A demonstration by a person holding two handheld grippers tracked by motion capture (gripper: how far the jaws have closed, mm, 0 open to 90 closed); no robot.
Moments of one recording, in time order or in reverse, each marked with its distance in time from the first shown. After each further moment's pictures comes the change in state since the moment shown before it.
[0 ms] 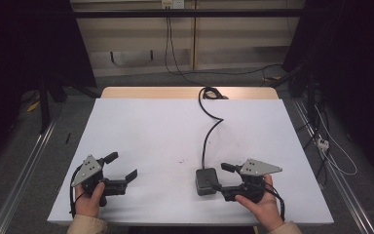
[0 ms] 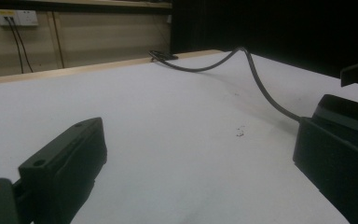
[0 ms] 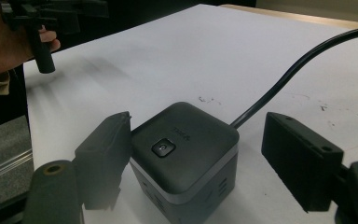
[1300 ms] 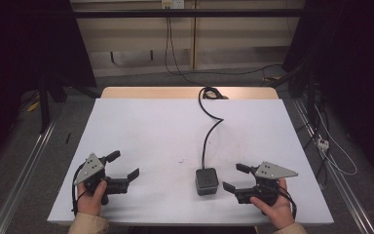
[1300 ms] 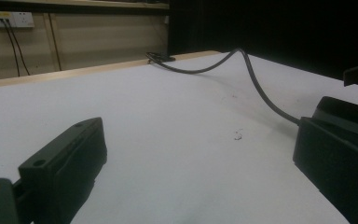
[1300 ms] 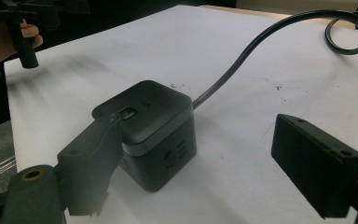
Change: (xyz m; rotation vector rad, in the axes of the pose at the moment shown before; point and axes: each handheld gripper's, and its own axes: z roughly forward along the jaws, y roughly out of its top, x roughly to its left) left arm -0.002 0.002 0.007 0.001 -0.017 0.005; right arm -0.018 -0.017 -0.028 -0.021 -0.058 0.018
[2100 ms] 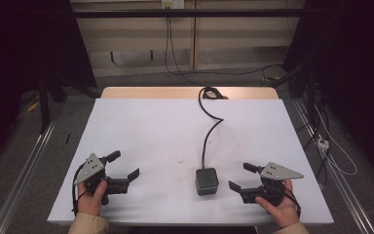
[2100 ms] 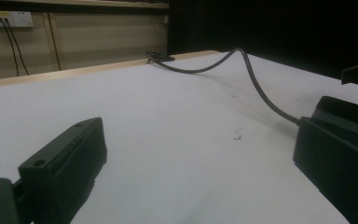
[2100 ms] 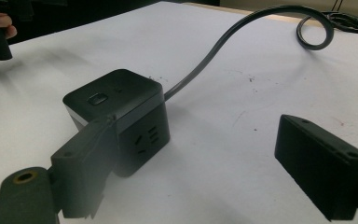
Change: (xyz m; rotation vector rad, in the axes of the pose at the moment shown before) left arm 0.000 0.000 0.000 0.005 -0.002 0.004; right arm -0.010 -0.007 -0.009 0.007 -0.067 -0.020
